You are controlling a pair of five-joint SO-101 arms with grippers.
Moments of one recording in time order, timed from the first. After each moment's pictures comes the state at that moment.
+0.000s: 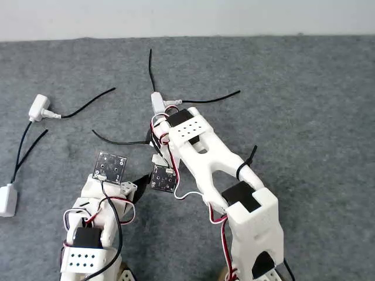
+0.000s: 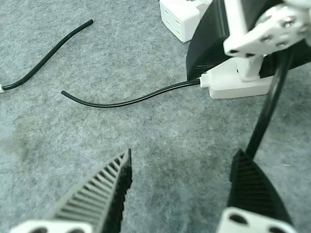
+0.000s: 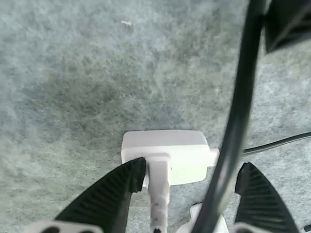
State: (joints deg) left arm -1.7 -83.0 97.4 37.9 -7.1; right arm -33.8 29.8 -4.0 60.0 139.3
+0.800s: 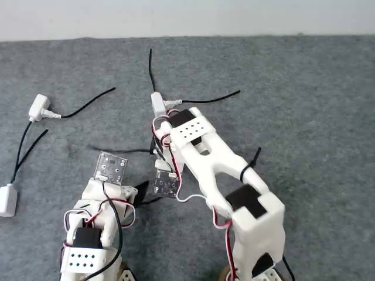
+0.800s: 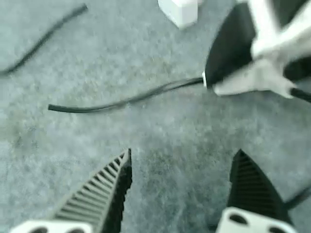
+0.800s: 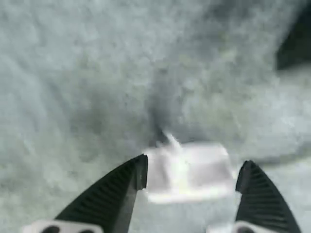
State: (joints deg) left arm -1.8 -83.0 97.4 42.4 -7.1; right arm -34.4 20.0 -1.8 68.9 139.2
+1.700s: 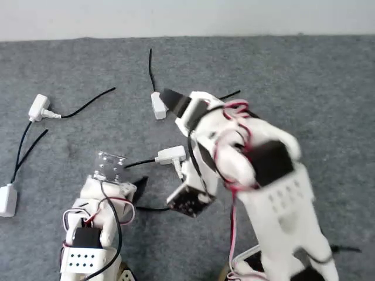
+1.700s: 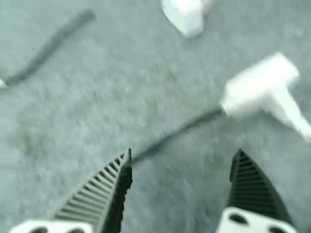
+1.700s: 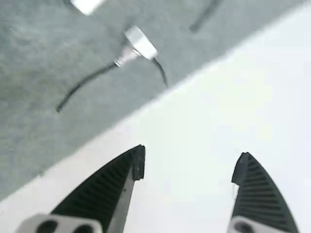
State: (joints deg) left arm -2.6 -83.0 97.4 38.5 -7.1; right arm -30.4 -31.3 -1.8 78.8 127.9
